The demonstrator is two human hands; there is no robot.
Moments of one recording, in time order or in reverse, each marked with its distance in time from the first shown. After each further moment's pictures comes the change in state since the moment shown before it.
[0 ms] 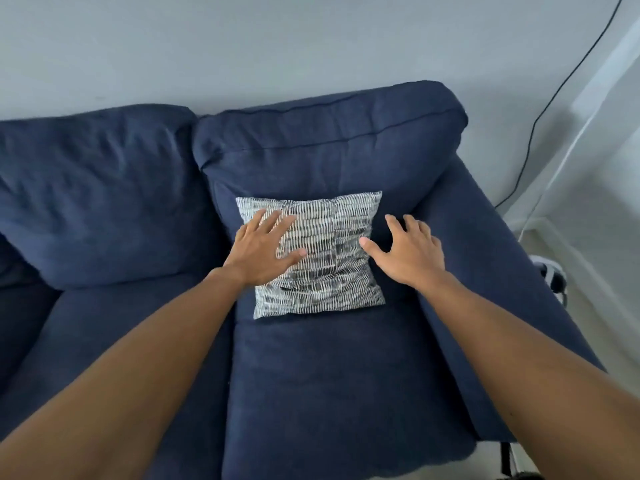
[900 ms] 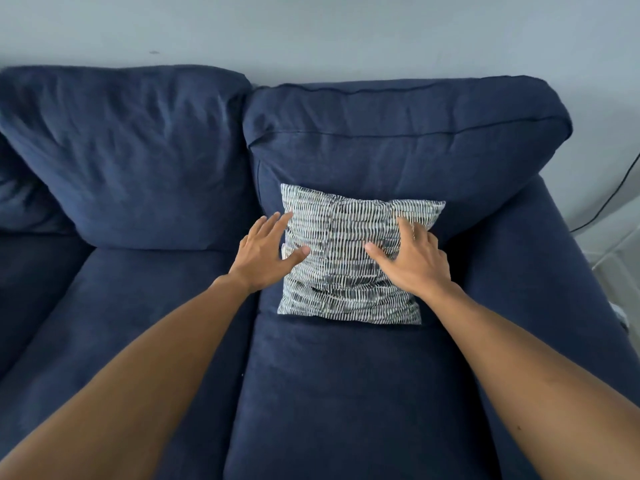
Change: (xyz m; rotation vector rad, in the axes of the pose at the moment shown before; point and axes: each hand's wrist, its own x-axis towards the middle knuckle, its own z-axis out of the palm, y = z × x) left_hand -0.003 -0.076 0.035 -0.292 0.066 -0.267; right_hand 0.065 -0.058 0.057 0.001 -0.089 -0.121
